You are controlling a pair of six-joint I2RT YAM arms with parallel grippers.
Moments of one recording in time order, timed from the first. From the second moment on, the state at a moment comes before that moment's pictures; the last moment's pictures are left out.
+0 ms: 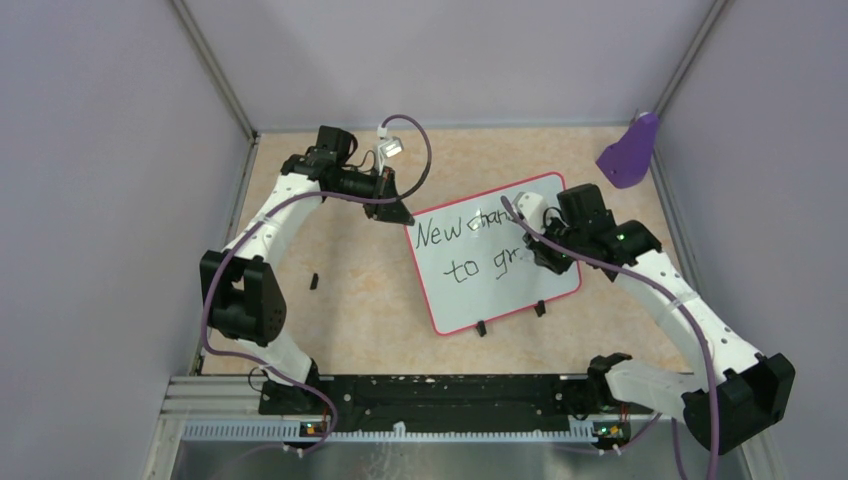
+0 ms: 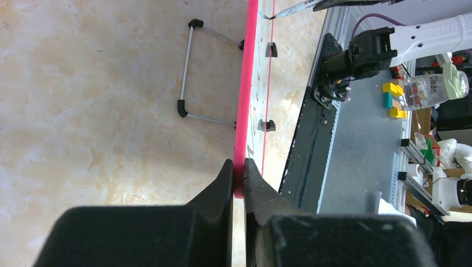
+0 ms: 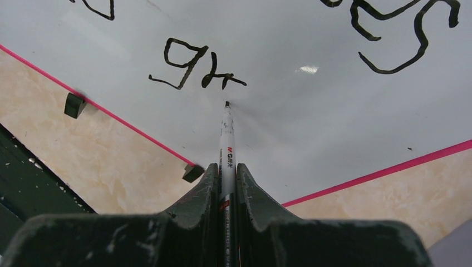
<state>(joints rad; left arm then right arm) -0.25 1.66 1.47 -0.82 1.06 0.23 0.44 1.09 1.03 -0.85 -0.19 -0.48</state>
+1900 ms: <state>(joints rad) -0.24 1.66 1.47 -0.82 1.07 0.23 0.45 1.09 1.03 -0.83 -0.19 -0.45</state>
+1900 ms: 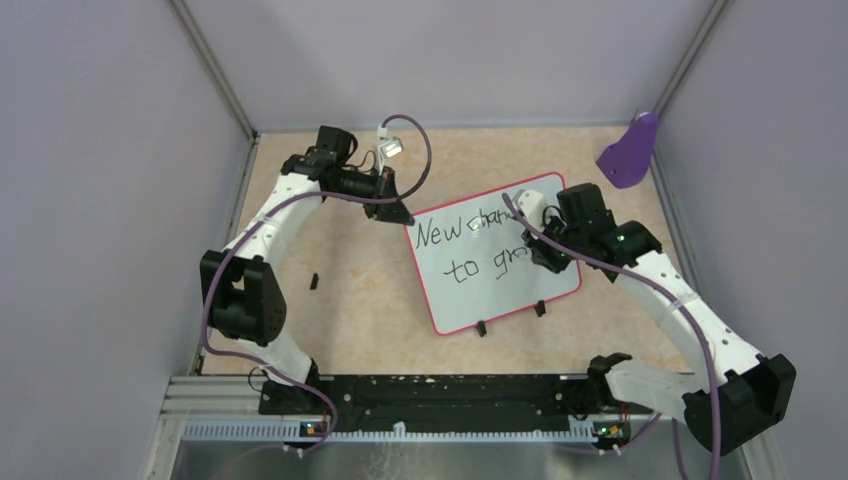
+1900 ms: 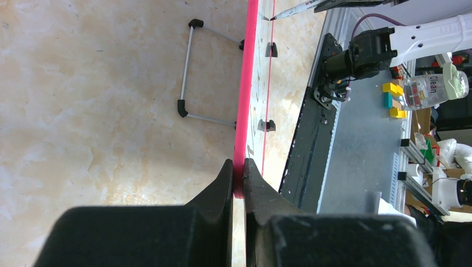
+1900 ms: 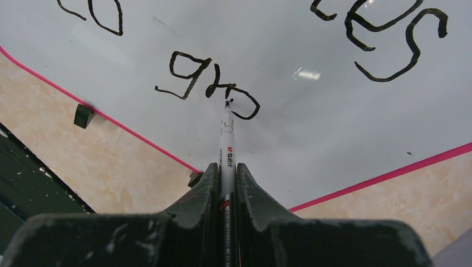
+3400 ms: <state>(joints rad) -0.25 1.67 1.48 -0.83 1.06 0.23 0.42 1.07 1.08 -0.87 -0.15 -0.47</state>
